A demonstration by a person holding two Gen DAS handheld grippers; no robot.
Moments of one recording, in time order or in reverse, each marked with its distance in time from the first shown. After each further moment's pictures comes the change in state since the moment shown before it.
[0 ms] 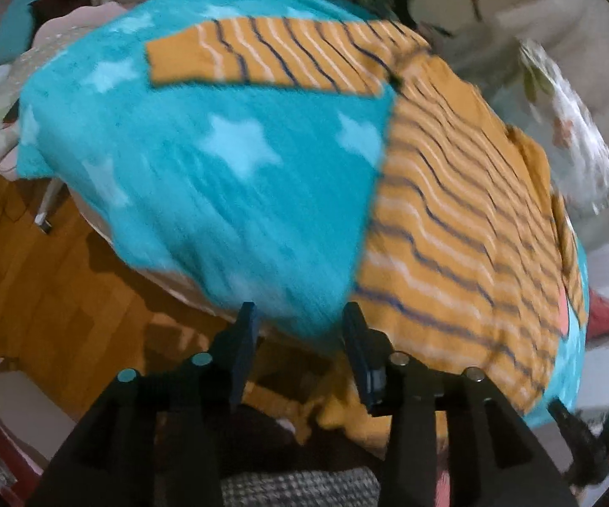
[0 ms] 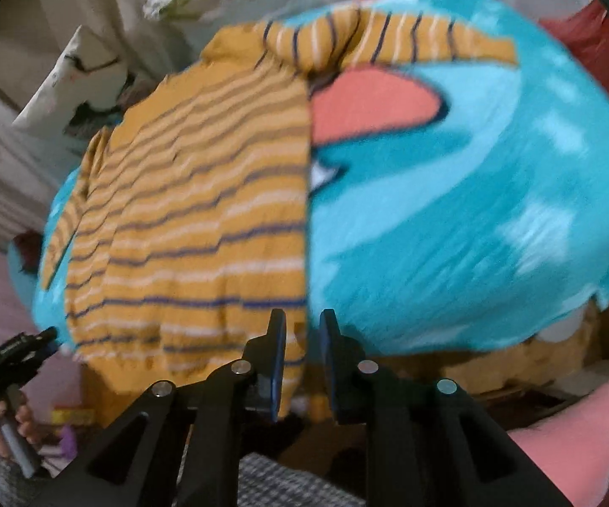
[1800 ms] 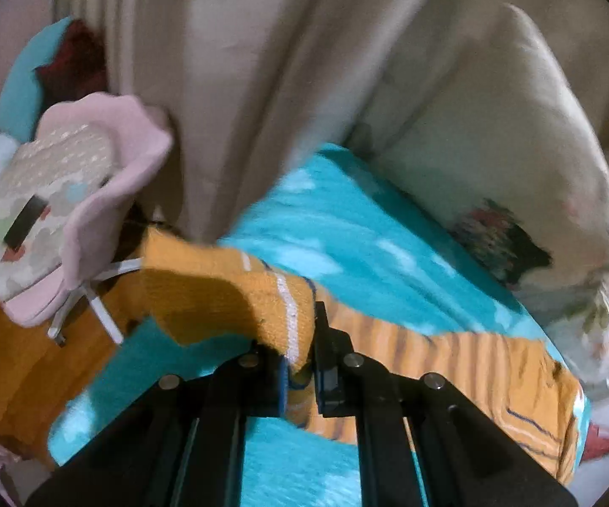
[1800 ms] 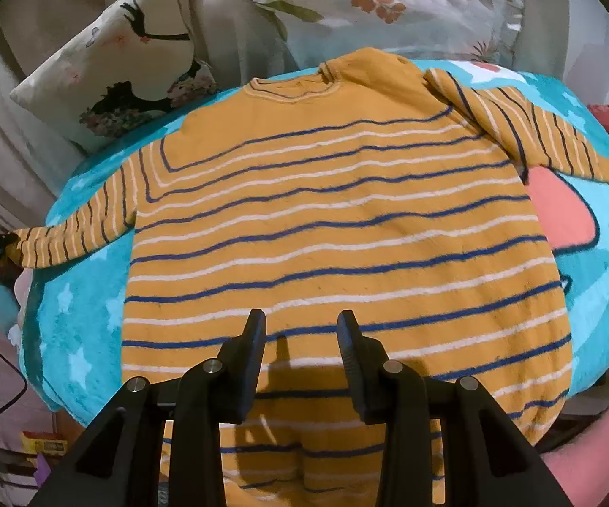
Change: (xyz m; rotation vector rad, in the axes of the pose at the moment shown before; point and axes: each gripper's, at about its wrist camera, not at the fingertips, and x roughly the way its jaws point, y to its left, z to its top) left arm -0.004 0.096 0.323 -0.037 -0.242 0.005; right arm 0.075 0.221 0.046 -0.064 -0.077 -0.100
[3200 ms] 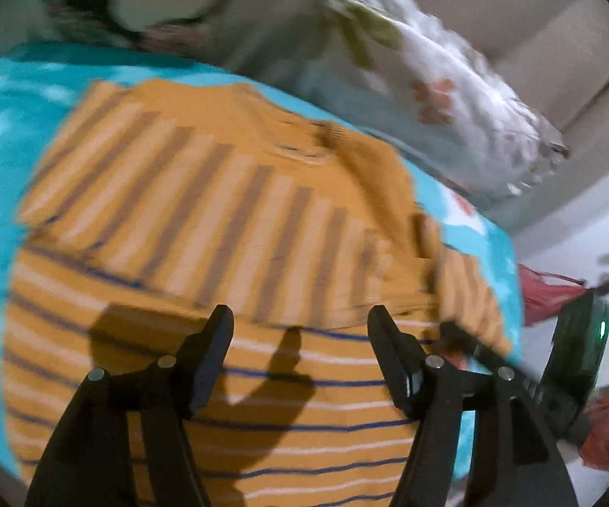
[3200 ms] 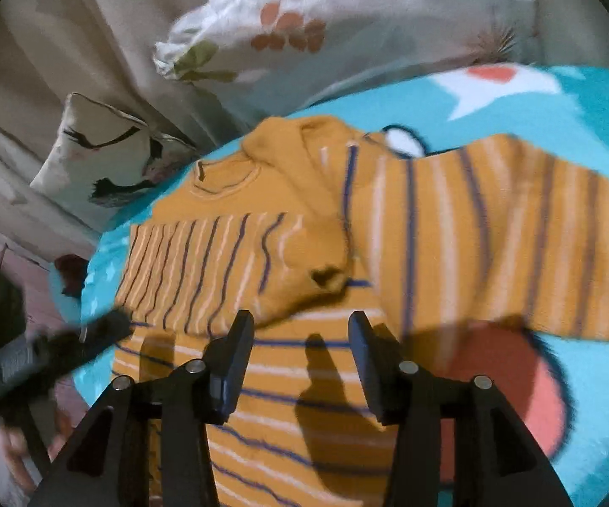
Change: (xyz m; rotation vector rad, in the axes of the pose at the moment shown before) left arm 0.007 -0.356 -0.251 0.266 0.277 -0.259; right arm 0.054 -0.178 0.165 0.005 0.069 0.328
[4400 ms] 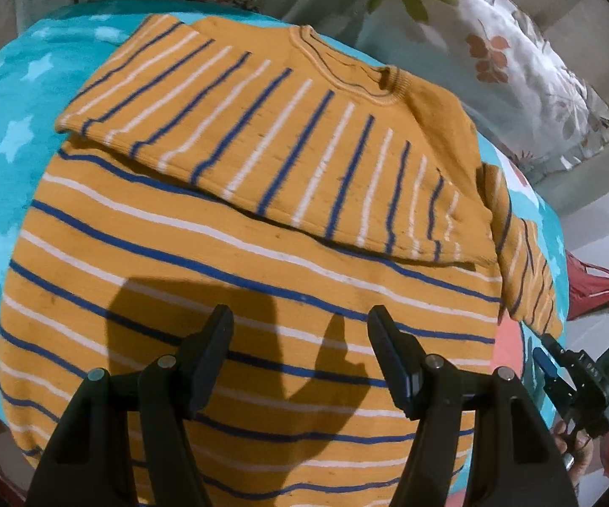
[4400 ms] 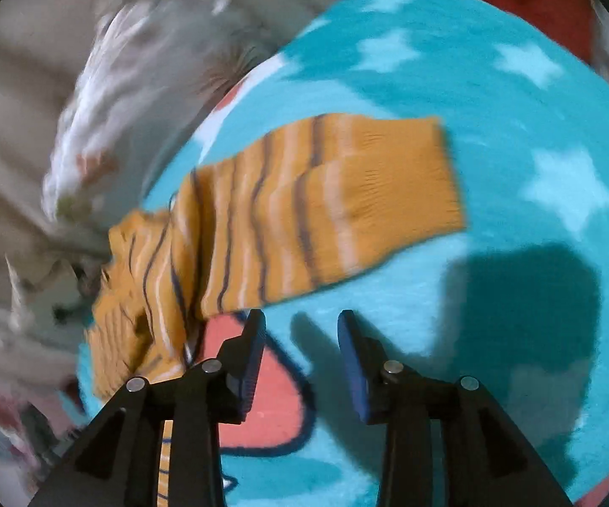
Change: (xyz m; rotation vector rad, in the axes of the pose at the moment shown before) left arm 0.021 0.013 -0.037 -0.033 0.081 0.128; right arm -0.087 -0.192 -0.054 0.485 -0.150 -0.047
